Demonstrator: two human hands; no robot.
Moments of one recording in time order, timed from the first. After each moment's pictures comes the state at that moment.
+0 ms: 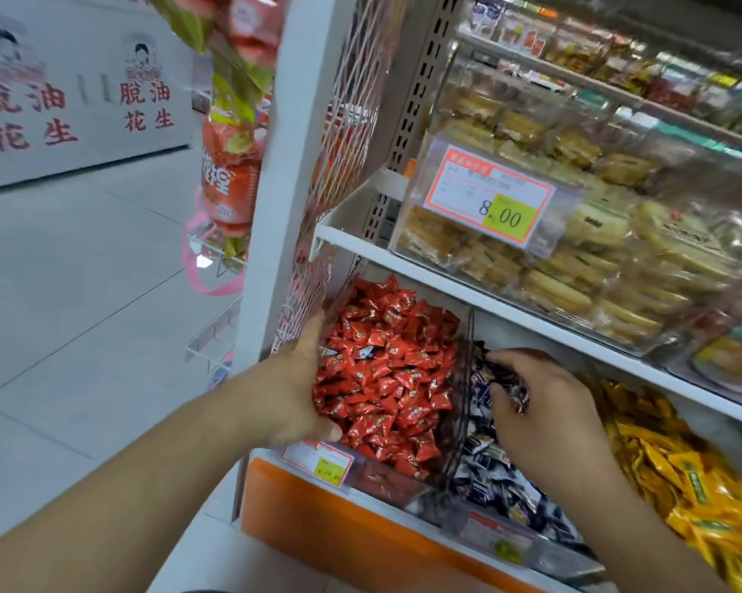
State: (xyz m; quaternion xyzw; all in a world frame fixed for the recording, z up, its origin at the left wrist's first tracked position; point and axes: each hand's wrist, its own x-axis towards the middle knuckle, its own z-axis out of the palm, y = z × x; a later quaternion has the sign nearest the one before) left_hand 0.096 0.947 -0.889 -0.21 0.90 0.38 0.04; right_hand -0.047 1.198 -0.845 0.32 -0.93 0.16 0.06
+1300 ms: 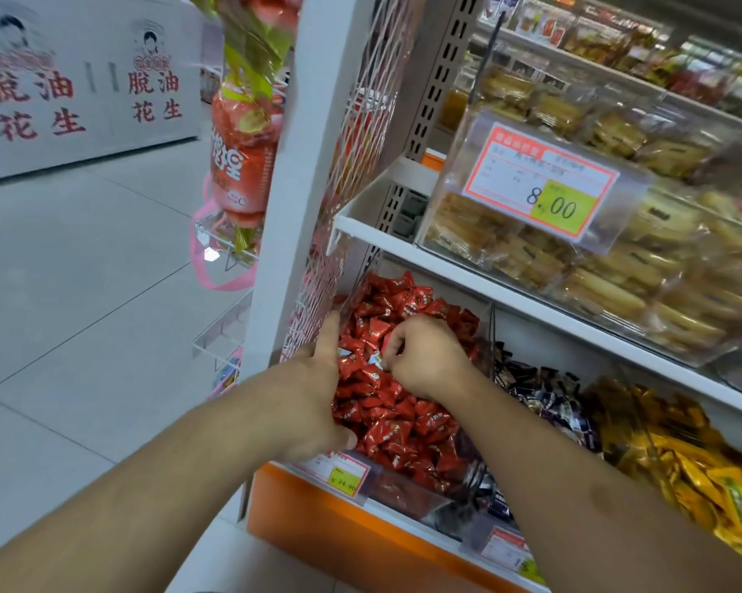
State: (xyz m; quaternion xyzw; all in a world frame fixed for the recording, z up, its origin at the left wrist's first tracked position) left_hand 0.094 0.951 -0.887 -0.21 0.92 0.33 0.08; right_hand -0.096 1.045 -0.904 0.36 -0.92 0.11 -0.07
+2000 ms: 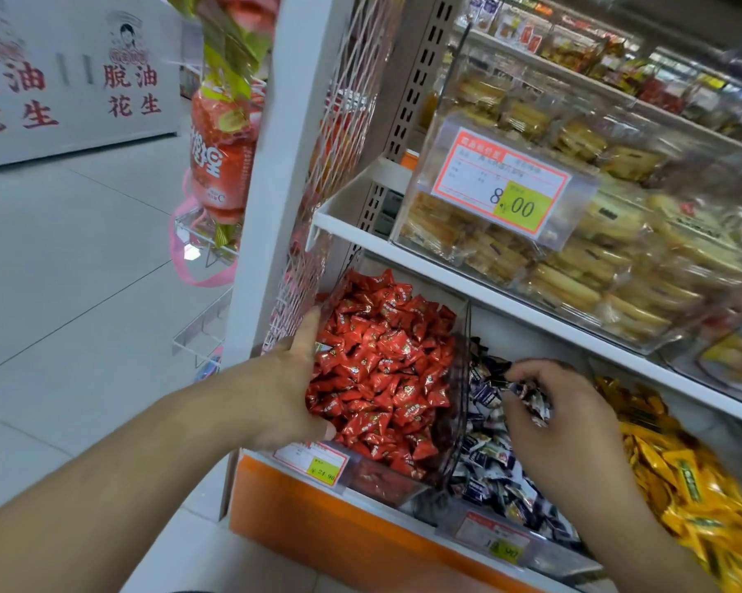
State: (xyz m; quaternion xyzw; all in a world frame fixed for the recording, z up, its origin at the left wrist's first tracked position) left_hand 0.097 0.945 -0.888 -0.19 0.91 0.35 0.09; right_hand -0.043 1.213 -0.853 0.29 -0.92 0.24 0.09
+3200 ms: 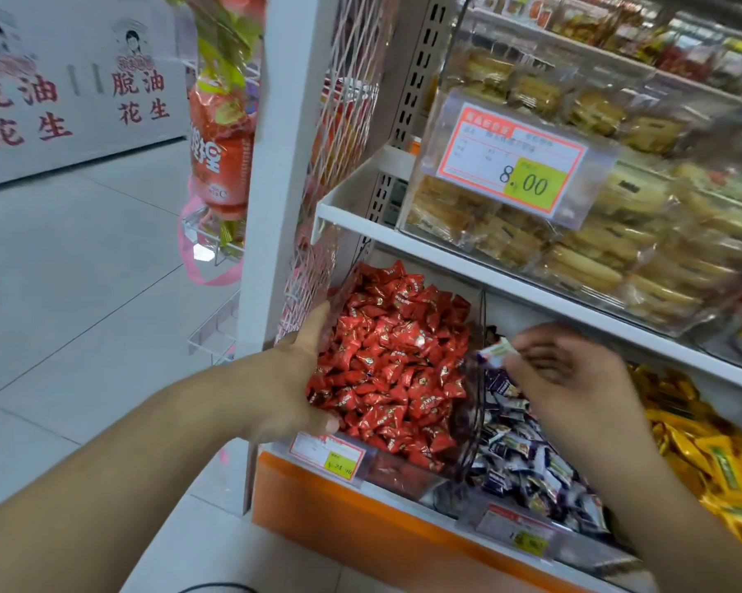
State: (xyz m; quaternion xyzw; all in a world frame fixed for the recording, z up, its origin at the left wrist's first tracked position) left_hand 0.100 0.933 -0.891 -0.17 0.91 0.36 0.10; right_hand -0.050 1.192 -0.843 0.25 -0.86 0.45 0.00
